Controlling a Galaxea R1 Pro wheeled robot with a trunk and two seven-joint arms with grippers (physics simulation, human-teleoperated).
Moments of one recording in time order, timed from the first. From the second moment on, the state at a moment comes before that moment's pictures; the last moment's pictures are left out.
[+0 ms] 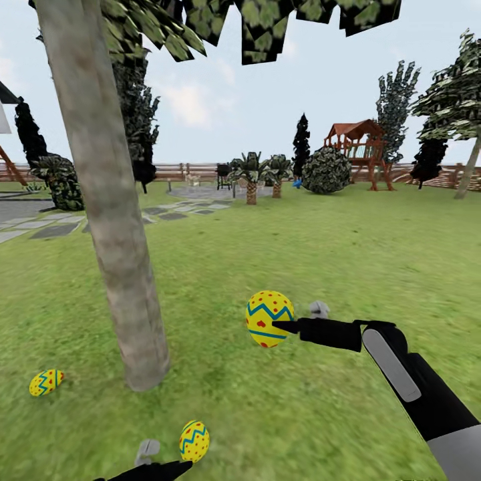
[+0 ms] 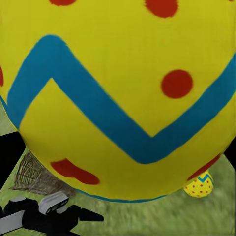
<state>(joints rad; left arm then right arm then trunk) -0.41 0.20 -0.45 -0.22 0.74 0.09 -1.11 -0.57 -0.31 0.26 -1.36 -0.85 0.91 0.42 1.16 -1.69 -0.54</state>
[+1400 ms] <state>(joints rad) -0.41 0.20 -0.45 -0.21 0.74 0.08 -1.11 -0.57 -0.30 0.26 -1.33 -0.85 0.88 0.42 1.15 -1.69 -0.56</state>
